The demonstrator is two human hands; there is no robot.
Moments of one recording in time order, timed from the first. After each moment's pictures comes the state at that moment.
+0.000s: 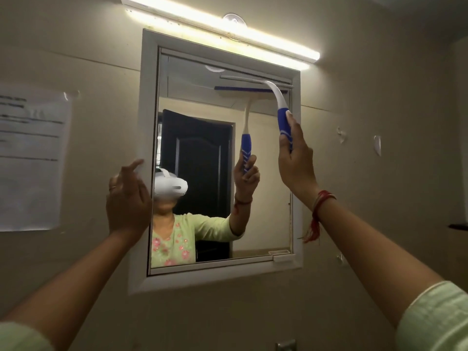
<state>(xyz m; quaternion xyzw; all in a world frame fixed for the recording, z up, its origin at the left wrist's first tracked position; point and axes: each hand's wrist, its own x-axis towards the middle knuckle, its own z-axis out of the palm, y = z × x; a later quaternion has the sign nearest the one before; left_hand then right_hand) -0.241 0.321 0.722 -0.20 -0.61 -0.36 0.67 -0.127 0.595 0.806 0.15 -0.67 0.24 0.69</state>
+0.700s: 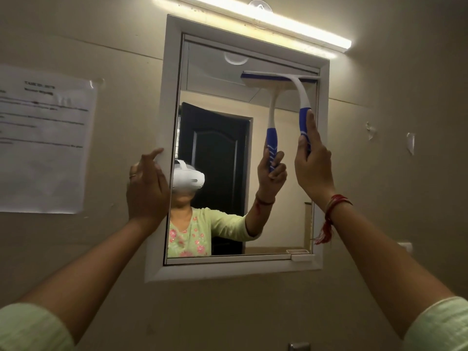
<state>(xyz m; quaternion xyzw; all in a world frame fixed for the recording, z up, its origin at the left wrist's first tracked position) -0.239 0.323 0.722 -0.19 -0.62 -0.37 0.67 -0.160 0.605 0.796 0.16 -0.66 0.21 0.71</state>
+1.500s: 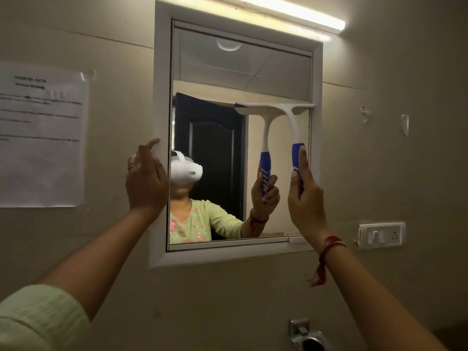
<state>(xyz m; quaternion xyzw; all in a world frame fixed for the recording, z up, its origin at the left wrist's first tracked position) -0.240 0.323 0.721 -0.20 -0.62 -0.37 0.66 -0.152 0.600 0.697 0.14 -0.68 0.24 0.68</state>
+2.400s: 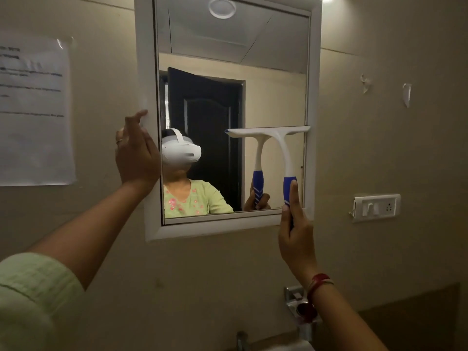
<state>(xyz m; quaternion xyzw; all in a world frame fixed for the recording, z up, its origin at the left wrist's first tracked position) -0.237 0.325 0.720 -0.19 -0.62 -0.39 0.65 -0.140 0.587 0.579 0.14 -0.71 0.31 0.62</state>
